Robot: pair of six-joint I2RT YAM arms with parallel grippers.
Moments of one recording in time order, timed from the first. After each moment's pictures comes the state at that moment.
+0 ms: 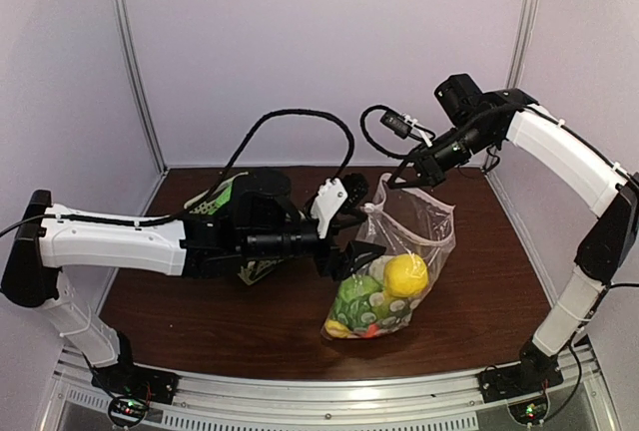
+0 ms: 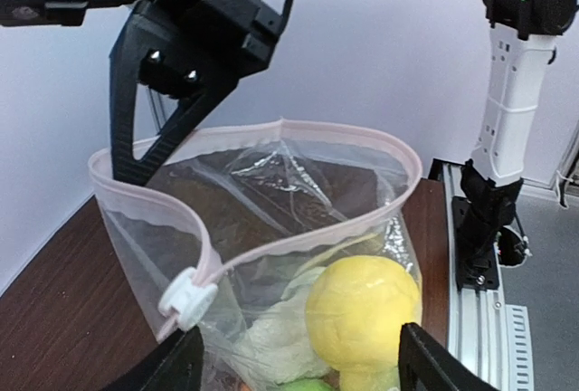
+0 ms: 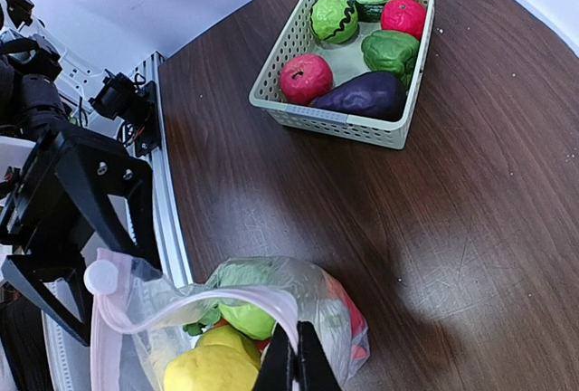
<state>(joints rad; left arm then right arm) -1.17 1.55 1.11 0.23 0.12 0.04 0.47 1.67 1.79 -1.12 -0.73 -0.34</state>
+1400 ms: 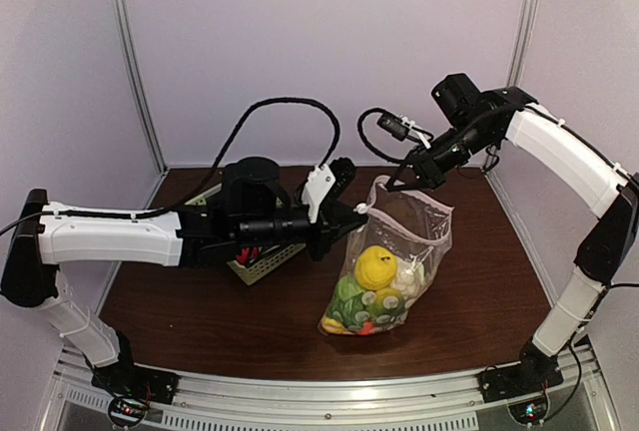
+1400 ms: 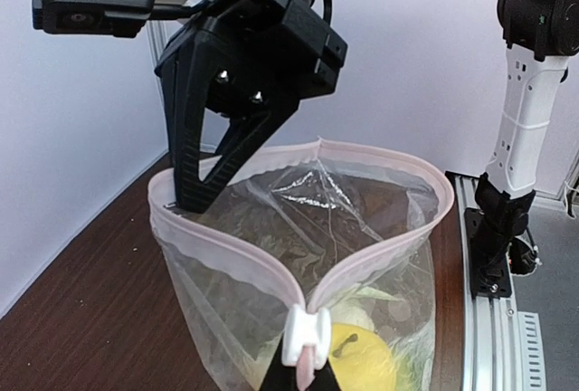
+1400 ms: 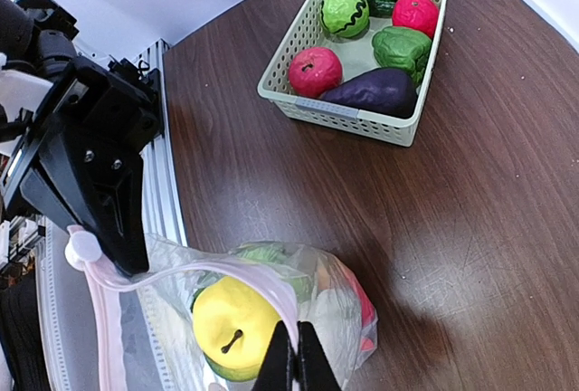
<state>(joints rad) -1.10 1.55 1.11 0.25 0.15 0.04 0.50 1.67 1.80 -1.14 -0.73 -0.35</state>
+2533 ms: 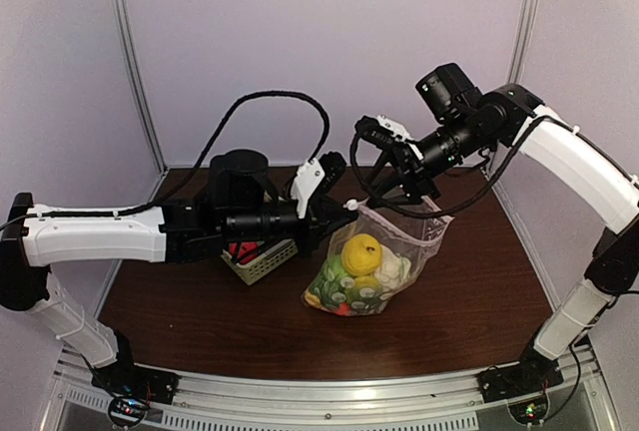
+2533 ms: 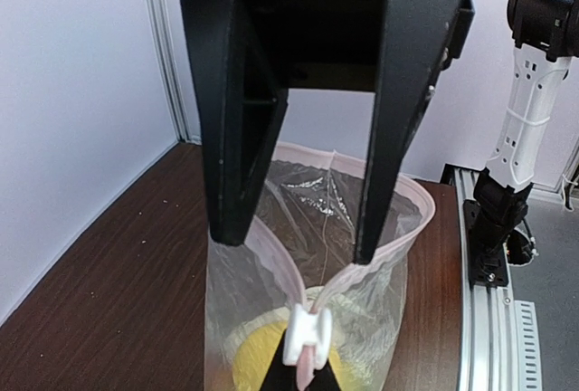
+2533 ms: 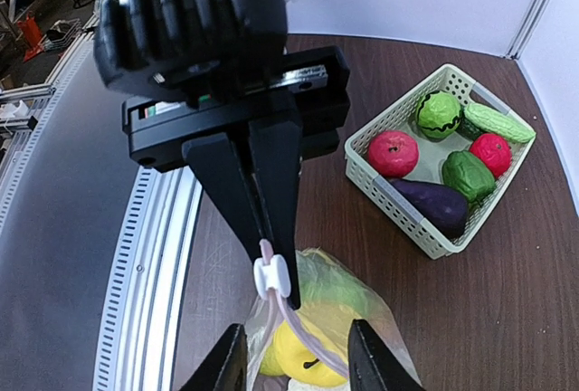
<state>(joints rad) -1.09 1.48 1.11 0.16 0.16 0.06 0.69 1.60 1.82 -1.12 -0.73 -0.68</state>
